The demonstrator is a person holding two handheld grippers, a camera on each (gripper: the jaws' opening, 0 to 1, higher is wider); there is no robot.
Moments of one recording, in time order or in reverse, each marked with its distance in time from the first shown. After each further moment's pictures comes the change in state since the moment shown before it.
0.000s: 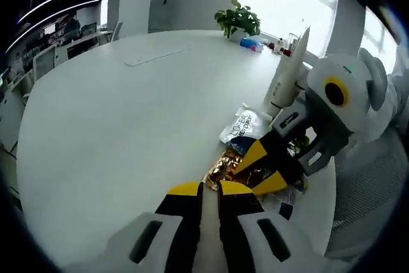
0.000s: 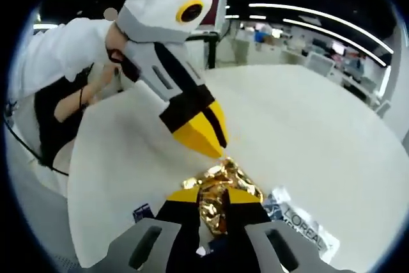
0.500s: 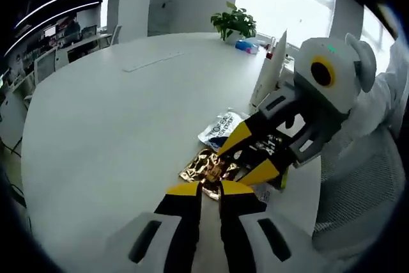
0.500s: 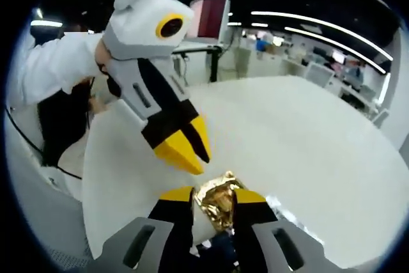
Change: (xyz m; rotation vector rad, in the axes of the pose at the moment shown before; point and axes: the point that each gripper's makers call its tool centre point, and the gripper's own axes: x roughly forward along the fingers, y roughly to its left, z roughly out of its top) left arm -0.022 -0.032 0.003 0.013 -0.022 -0.001; right arm -0.037 0.008 0.022 -0.023 -0.051 -0.008
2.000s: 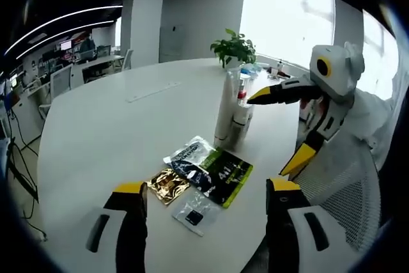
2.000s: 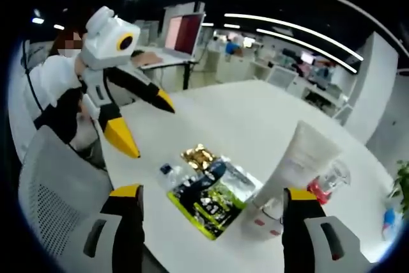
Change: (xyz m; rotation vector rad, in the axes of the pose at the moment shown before) left arm -0.054 -0.084 0.031 -0.016 -0.161 0.088; right arm -0.154 -0.007 -0.020 0.042 0.014 -0.239
